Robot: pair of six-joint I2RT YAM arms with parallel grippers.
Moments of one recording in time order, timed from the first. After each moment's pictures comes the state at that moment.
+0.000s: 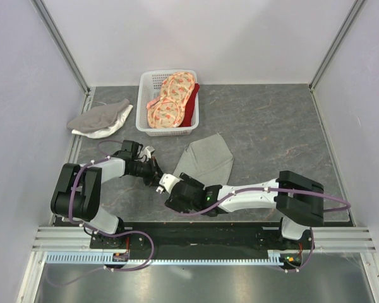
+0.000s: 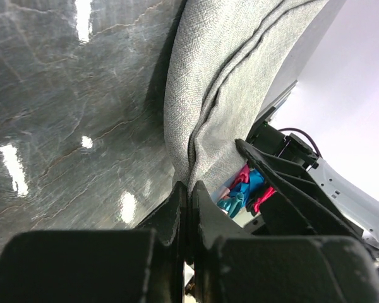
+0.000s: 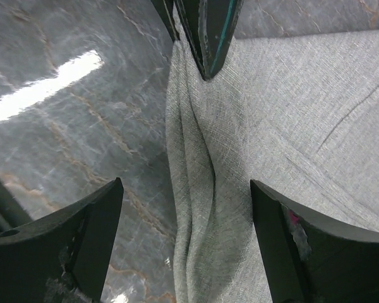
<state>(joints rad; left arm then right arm) -0.17 1.54 0.61 -0.27 0.87 -0.65 1.30 1.69 0.96 -0.12 0.38 0.02</state>
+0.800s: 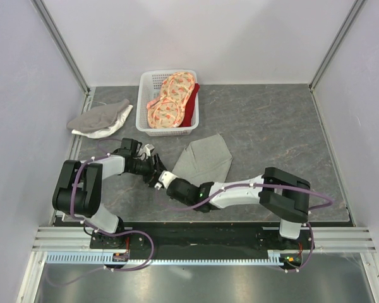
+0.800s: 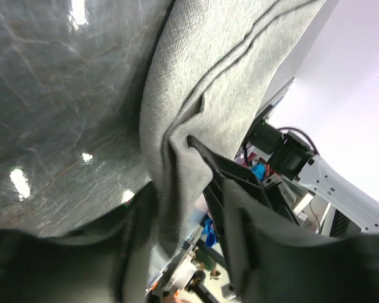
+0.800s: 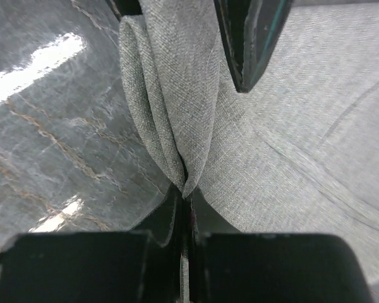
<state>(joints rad) -0.15 1.58 0.65 -0.28 0.89 -0.61 1.29 1.82 1.00 -0.11 0.49 0.03</state>
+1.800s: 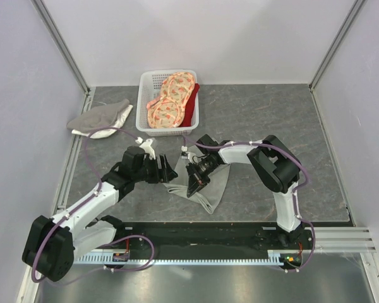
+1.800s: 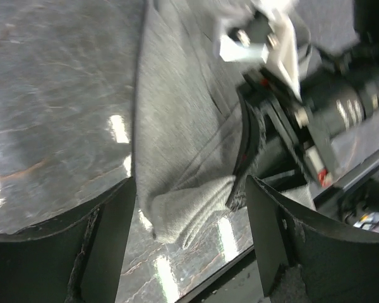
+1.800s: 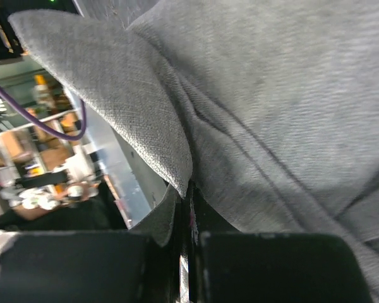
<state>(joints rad) -0.43 1.02 0.51 -0.17 0.28 -0.53 0.72 2.03 1.19 -0.40 -0.92 0.28</state>
